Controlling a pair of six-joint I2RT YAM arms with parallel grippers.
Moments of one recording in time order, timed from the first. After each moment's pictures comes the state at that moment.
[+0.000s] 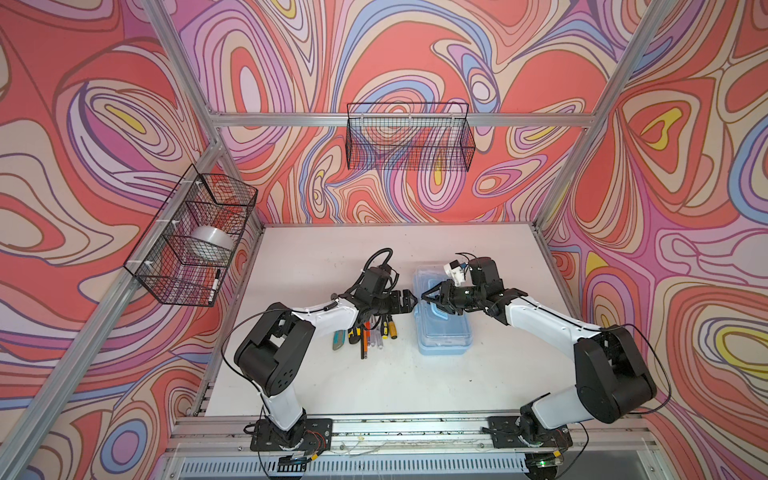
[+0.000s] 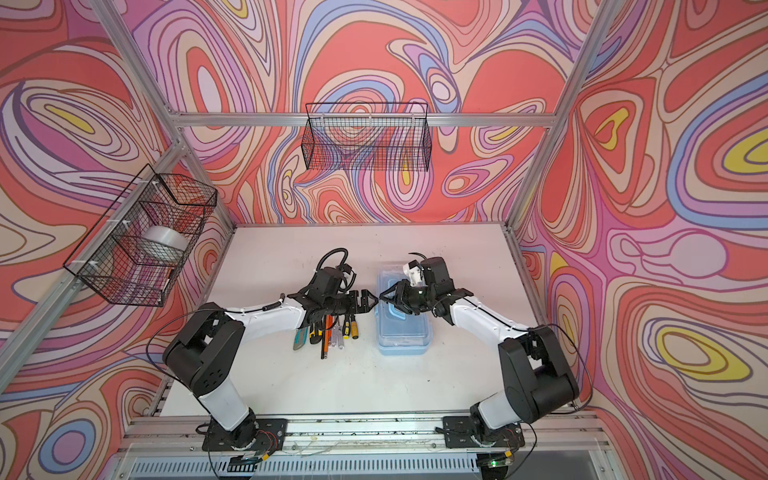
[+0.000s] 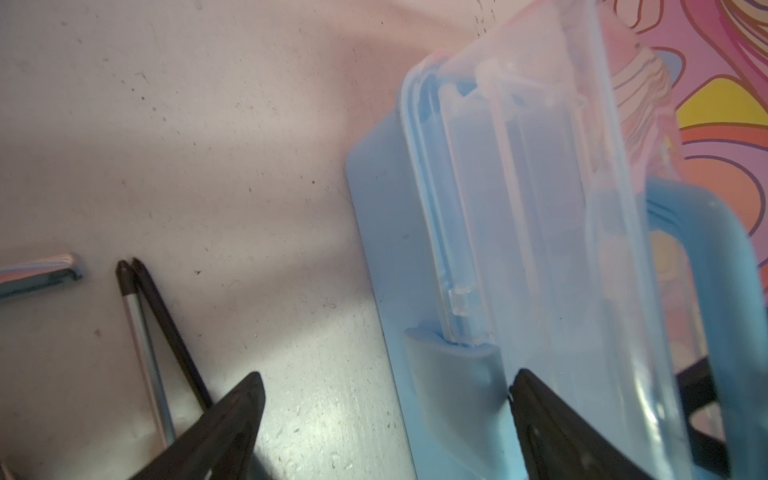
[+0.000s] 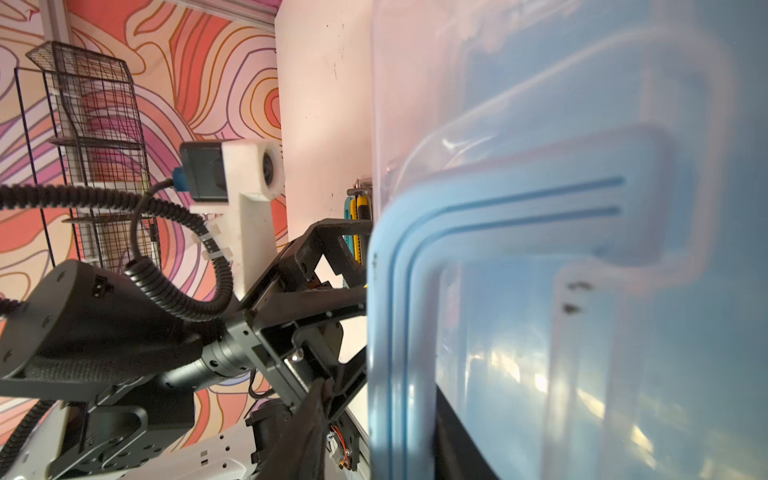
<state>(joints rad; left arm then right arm) -0.61 1.73 0.95 0.05 0.28 -0.66 0.37 1.50 0.86 -0.07 -0.72 0.88</state>
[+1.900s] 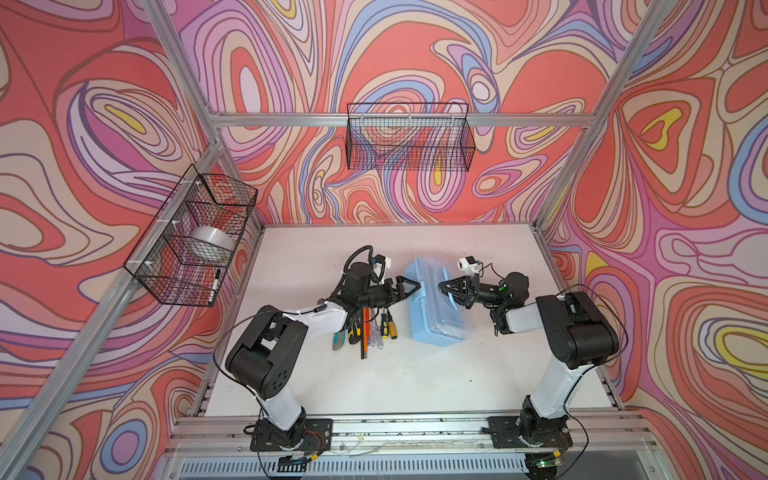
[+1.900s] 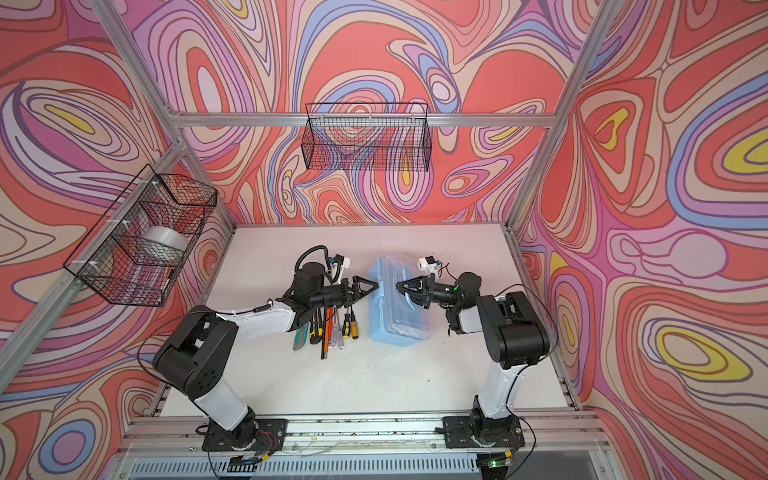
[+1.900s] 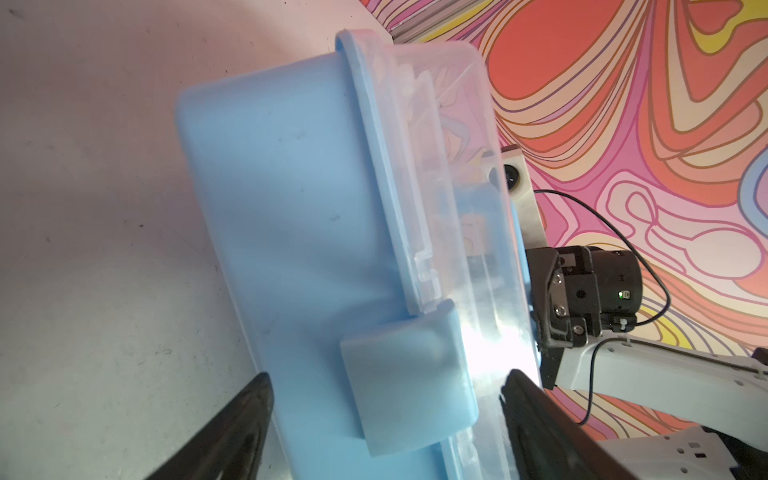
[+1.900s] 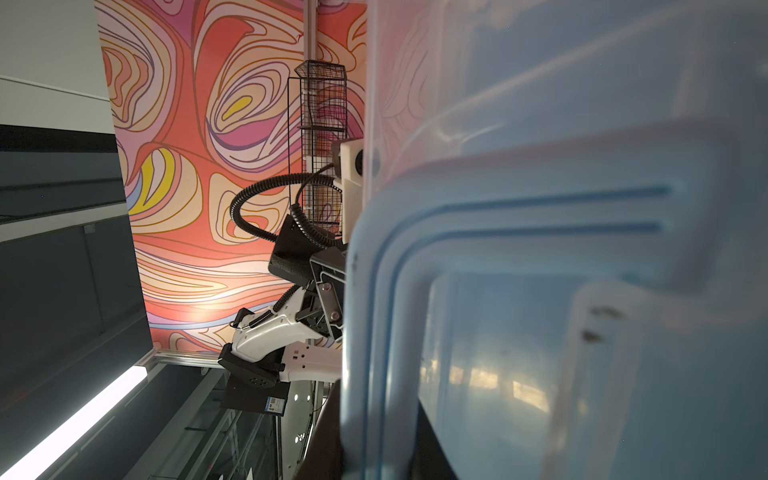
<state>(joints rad) -0.51 1.71 0.86 0.46 0.64 -0.95 0.11 1.83 0.63 1.40 -1.27 1.66</state>
